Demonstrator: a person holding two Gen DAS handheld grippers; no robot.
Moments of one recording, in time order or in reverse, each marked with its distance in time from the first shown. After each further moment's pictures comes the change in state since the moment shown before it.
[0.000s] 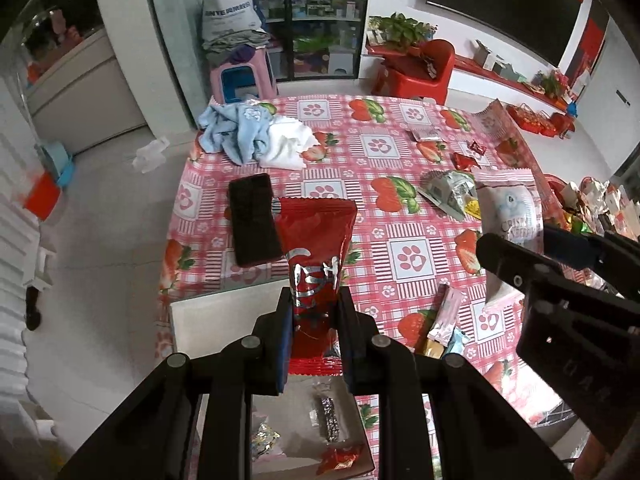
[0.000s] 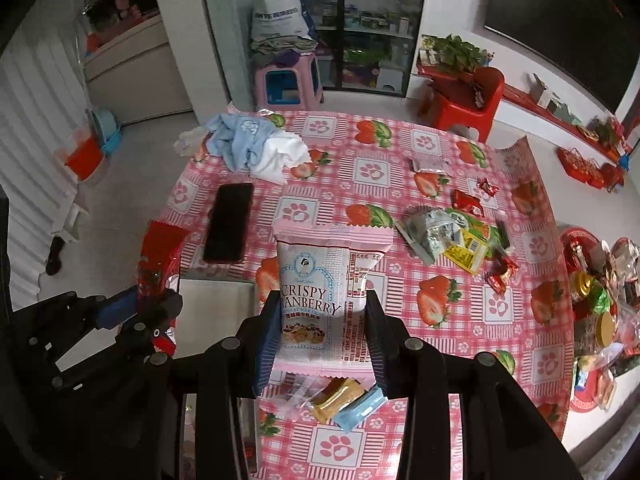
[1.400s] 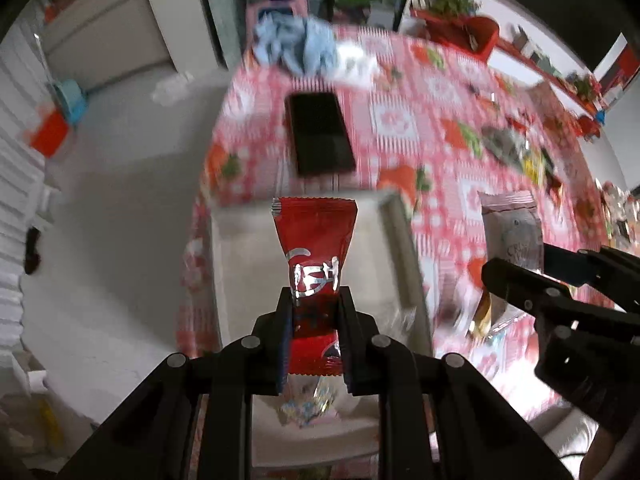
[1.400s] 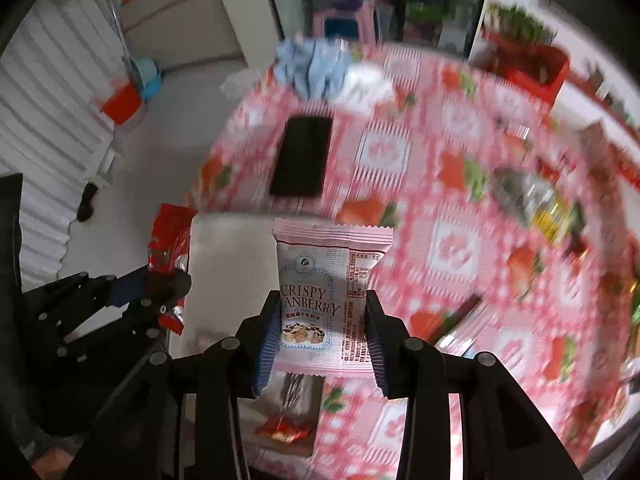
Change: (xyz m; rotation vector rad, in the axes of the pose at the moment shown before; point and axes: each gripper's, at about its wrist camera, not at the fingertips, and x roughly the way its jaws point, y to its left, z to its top) left arm 0.056 0.085 -0.067 -0.104 0.198 -0.002; right arm 0.069 0.069 -0.039 -0.081 0.219 0.162
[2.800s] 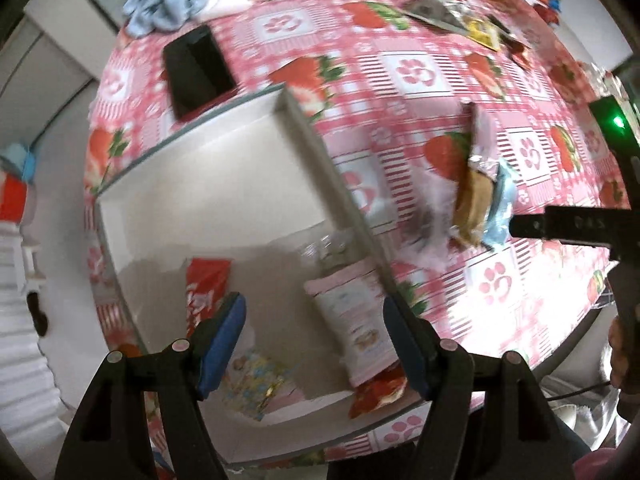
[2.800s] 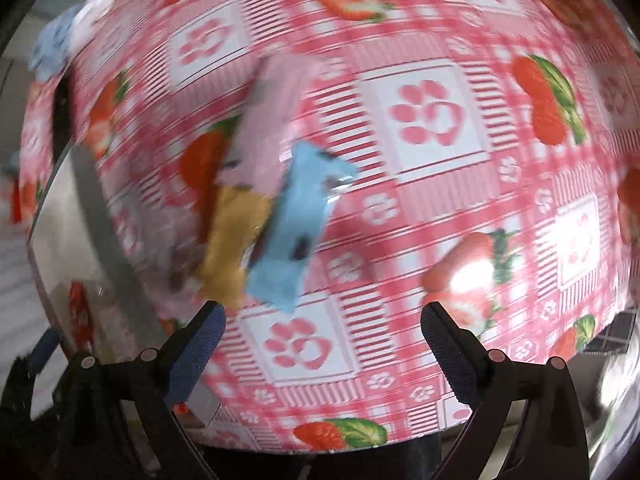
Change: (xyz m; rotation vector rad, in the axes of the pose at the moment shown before) left arm 0.054 -0.109 -0.032 0.328 0.174 0.009; right arm 0.081 -0.212 -0.137 0.650 0.354 -0.064
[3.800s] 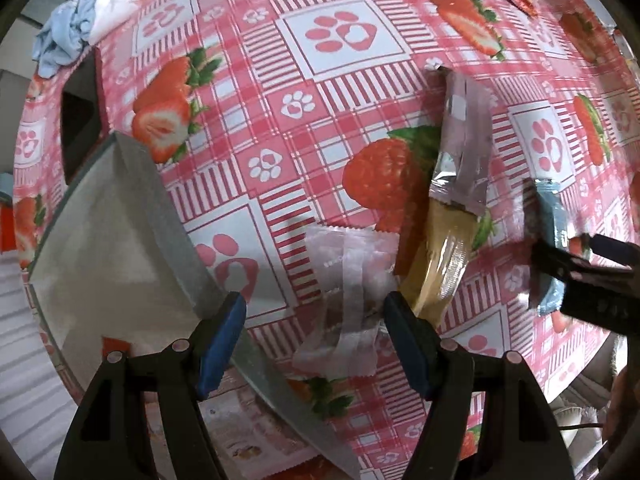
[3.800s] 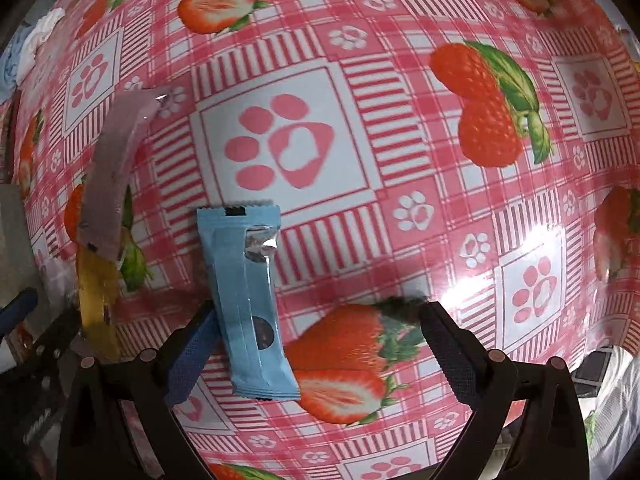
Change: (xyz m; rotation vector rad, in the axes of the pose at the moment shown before) left arm 0.082 -0.086 0.073 0.077 0.155 0.055; right arm 0.008 -0.076 0.055 -0.018 -0.030 -0.108
